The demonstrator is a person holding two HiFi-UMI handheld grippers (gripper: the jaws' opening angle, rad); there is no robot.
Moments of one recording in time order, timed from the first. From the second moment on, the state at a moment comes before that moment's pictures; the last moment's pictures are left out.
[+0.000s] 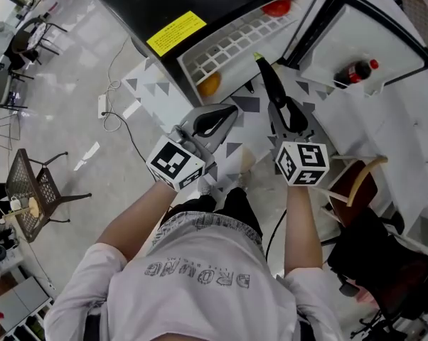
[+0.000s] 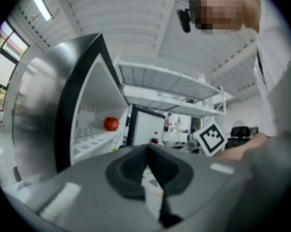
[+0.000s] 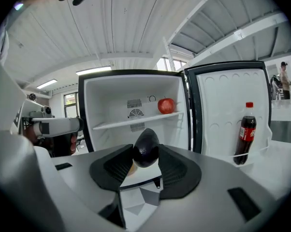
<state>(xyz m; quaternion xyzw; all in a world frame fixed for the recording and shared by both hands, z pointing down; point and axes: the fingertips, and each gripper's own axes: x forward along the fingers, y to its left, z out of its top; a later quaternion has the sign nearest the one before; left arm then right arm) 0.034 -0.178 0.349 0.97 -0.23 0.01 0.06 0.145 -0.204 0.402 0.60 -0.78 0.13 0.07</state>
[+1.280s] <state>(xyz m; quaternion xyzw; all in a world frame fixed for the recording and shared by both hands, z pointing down) -0.013 -0.158 0.318 0.97 -0.22 -0.01 0.04 0.097 -0.124 0.313 0.59 -0.80 0.10 0.03</state>
